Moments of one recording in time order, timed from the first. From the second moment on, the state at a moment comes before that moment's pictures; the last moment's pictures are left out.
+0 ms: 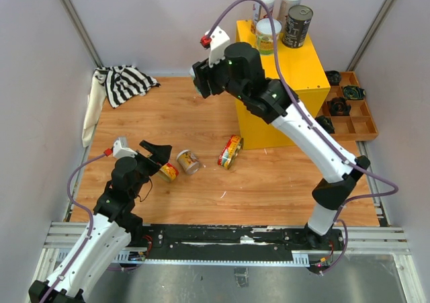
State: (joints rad) left arm -0.37 0.44 0.33 -0.18 -0.23 -0.93; right arm 0.85 1.77 2.14 -0.63 0.16 -0.03
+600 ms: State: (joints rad) left arm -0.37 0.44 0.33 -0.18 -0.23 -0.94; right arm 0.75 1.55 2.10 -0.54 0.24 -0.09
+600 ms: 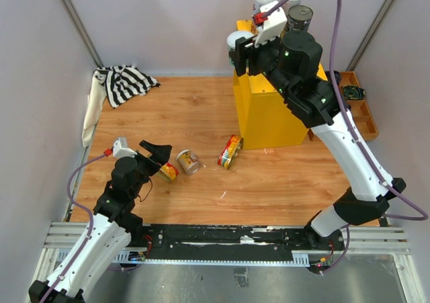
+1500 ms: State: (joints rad) left arm -0.37 0.45 0.33 -0.18 -0.23 -0.95; right arm 0.39 1.40 1.75 -0.38 0.26 -0.07
